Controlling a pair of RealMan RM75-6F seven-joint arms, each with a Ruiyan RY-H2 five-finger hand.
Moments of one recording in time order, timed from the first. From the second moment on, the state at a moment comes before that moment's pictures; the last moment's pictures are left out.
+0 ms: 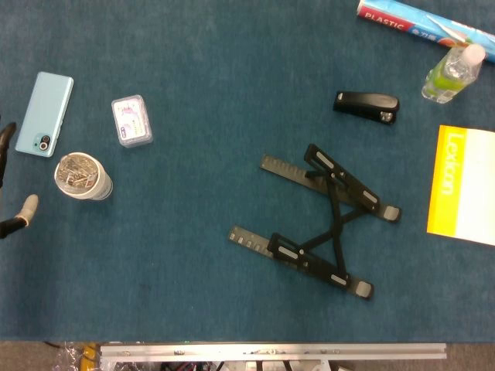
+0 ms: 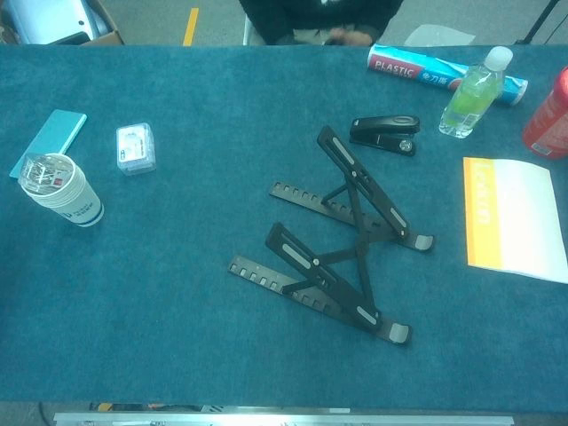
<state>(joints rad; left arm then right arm) -0.11 -1.17 -0.05 -1.78 1.46 1.49 0.23 0.11 -1.12 0.03 -1.73 -1.58 1.49 -0.15</state>
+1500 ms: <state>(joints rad) -0.12 -1.11 -0.03 -1.76 1.46 1.44 0.18 0.42 -1.63 0.10 -1.52 -1.55 1.18 -0.35</state>
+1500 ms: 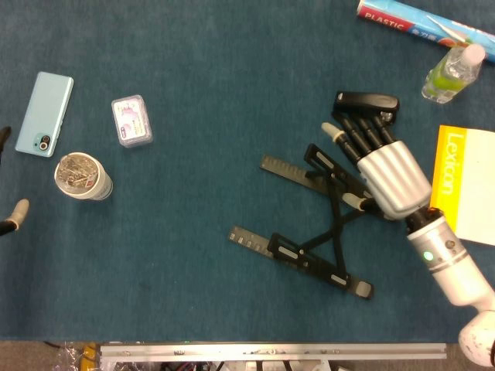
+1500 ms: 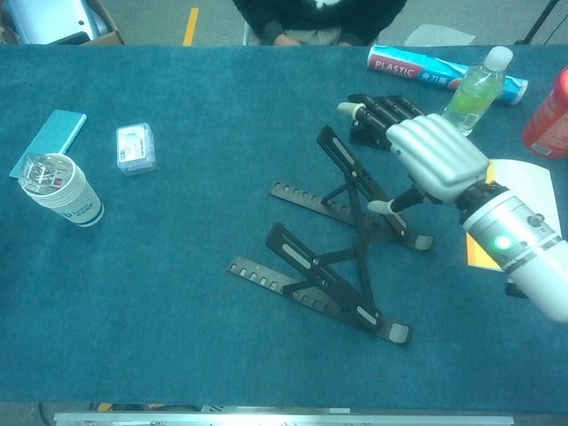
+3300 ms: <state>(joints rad) -0.13 -1.11 -0.03 -1.78 1.47 1.44 0.22 0.66 -1.68 0.20 -1.41 -1.41 1.05 -0.25</state>
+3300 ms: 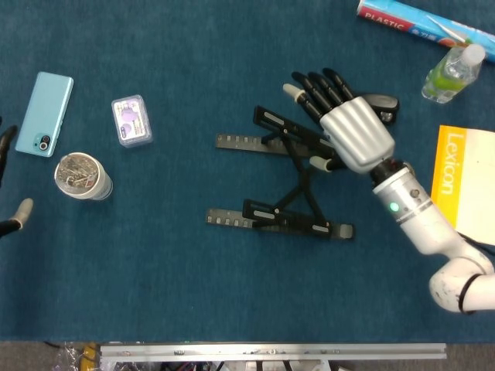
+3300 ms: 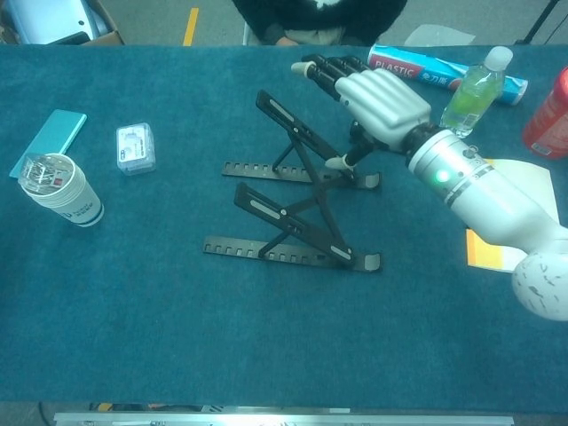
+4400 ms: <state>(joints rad) -0.10 -1.08 -0.02 -1.77 1.48 1.46 0.19 0.62 -1.73 0.01 -1.54 -1.67 1.12 -0.27</state>
